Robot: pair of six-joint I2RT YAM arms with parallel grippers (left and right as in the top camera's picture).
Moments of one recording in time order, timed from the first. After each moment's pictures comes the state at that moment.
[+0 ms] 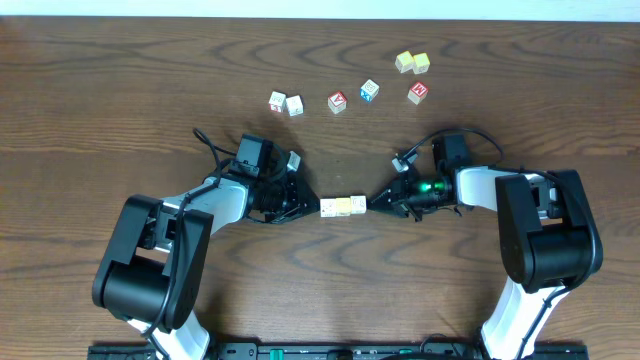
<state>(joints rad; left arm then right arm) -0.30 1.83 0.81 -0.17 0.77 -0.61 0.15 2.01 0.89 -0.24 -1.05 0.43</state>
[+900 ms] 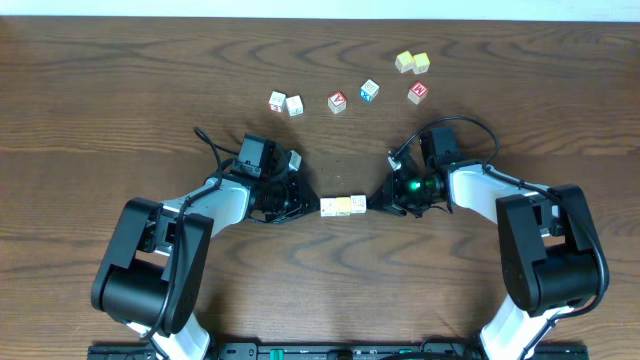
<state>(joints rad) -0.31 1.82 0.81 -0.17 0.73 -0.61 0.23 1.90 0.91 -0.34 -0.79 0.43</state>
